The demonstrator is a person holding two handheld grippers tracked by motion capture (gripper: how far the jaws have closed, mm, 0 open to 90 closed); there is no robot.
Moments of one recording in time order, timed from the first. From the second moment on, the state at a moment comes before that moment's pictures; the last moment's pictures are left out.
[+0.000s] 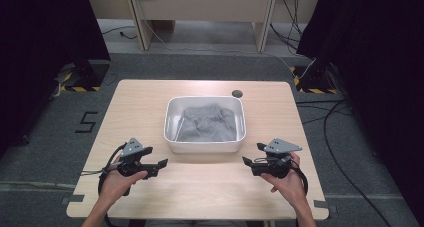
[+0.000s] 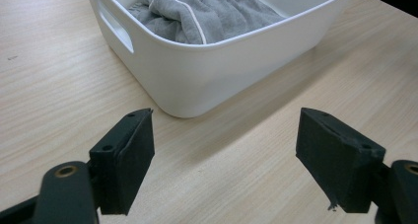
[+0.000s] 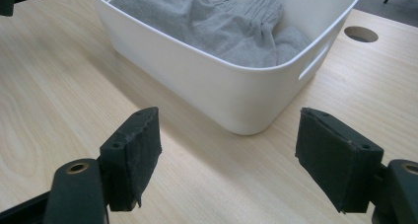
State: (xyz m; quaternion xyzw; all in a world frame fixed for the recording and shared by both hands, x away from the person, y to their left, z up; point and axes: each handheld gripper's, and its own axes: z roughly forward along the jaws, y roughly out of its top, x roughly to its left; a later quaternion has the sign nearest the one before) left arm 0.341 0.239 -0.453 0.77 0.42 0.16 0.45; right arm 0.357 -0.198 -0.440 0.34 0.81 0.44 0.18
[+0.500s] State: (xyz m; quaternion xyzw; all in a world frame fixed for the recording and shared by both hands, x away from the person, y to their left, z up) left arm 0.332 0.244 -0.472 0.77 0.43 0.16 0.44; right arm 0.348 -0.201 -0.453 0.35 0.81 0.43 0.18
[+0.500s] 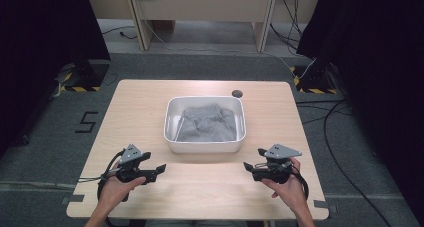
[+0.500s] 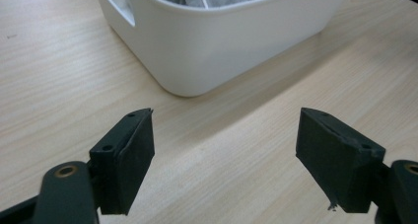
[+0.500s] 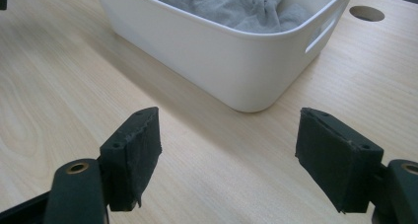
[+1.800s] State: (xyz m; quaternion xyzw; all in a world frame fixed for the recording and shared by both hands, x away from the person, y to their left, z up) left arm 0.308 0.245 -0.518 0.81 0.42 0.18 0.37; right arm 0.327 -0.206 -0.504 0.38 0.84 0.37 0.15
